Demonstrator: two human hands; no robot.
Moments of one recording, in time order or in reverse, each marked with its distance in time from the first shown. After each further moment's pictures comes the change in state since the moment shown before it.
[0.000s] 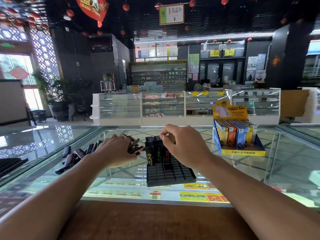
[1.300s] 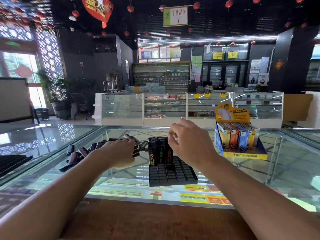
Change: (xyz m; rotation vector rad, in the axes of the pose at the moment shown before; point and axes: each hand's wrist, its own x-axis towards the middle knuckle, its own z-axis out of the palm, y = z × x) left_hand -0.015 0.014 -0.016 0.113 -0.101 0.024; right_hand 0.003 0.000 -0.005 -0.282 0.063 -0.031
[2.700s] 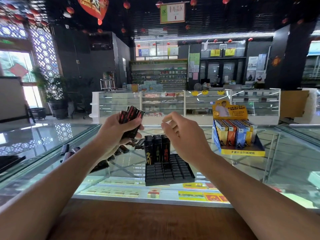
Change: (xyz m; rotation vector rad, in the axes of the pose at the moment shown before) left_hand -0.008 0.011 -0.034 -1.658 0.301 0.078; right_hand 0.001 -0.004 -0.002 0.425 0.005 0.167
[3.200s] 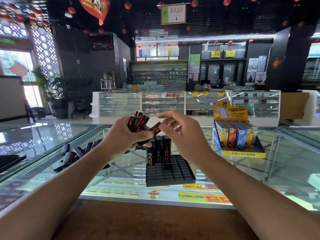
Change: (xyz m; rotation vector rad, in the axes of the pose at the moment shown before) left_hand -0.007 -0.002 0.011 0.226 -0.117 0.127; right_hand 0.005 -0.001 -0.002 0.281 -0.002 -0.043
